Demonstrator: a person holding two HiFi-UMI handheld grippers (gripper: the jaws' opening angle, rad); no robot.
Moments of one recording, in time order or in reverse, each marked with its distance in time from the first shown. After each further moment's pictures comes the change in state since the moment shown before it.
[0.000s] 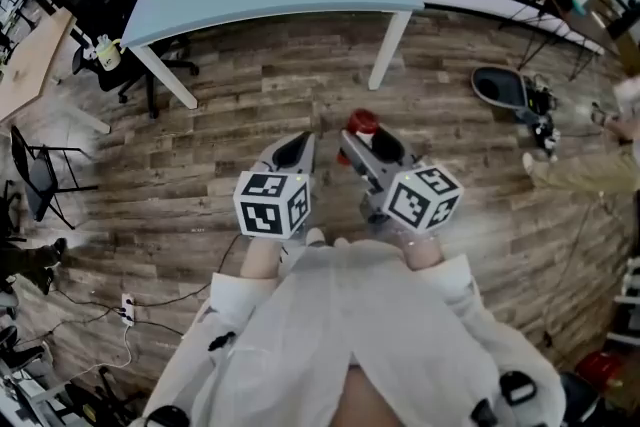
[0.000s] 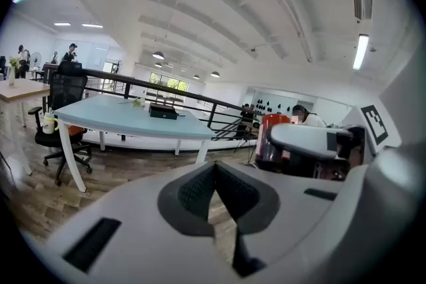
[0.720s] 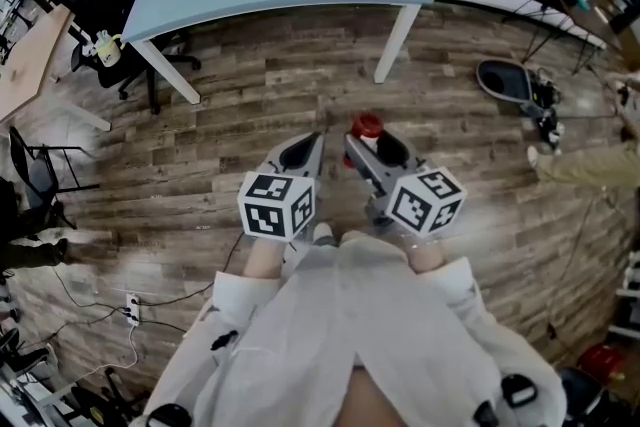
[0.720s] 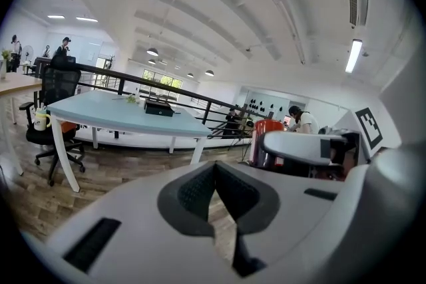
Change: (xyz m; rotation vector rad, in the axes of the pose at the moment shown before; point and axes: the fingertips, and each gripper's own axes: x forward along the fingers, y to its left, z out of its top) left arm 0.000 0.018 -0.015 0.008 0.011 -0.068; right arm 0.017 0.002 -0.031 -0.016 0.038 -0.036
